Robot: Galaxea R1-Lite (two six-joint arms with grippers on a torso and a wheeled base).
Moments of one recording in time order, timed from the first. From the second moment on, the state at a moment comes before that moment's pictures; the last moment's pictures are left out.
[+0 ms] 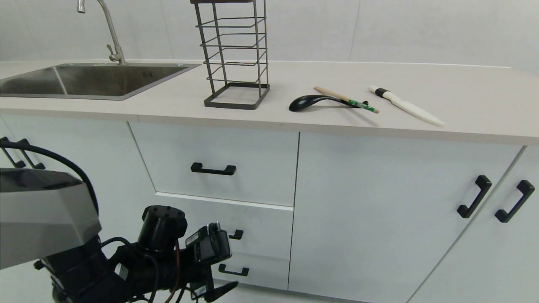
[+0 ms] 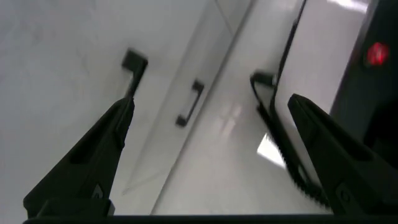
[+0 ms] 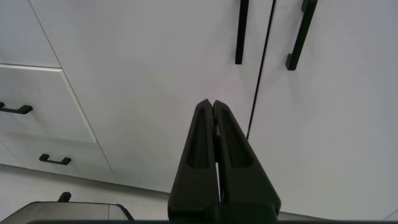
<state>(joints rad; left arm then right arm) -0.48 2.04 -0.33 -1.04 -0.33 0.76 0.00 0.01 0.00 0.01 0.05 0.01</state>
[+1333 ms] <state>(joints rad) -0.34 2.34 -0.48 -1.16 -0.26 1.04 0.00 0.01 0.00 0.01 0.05 0.01</state>
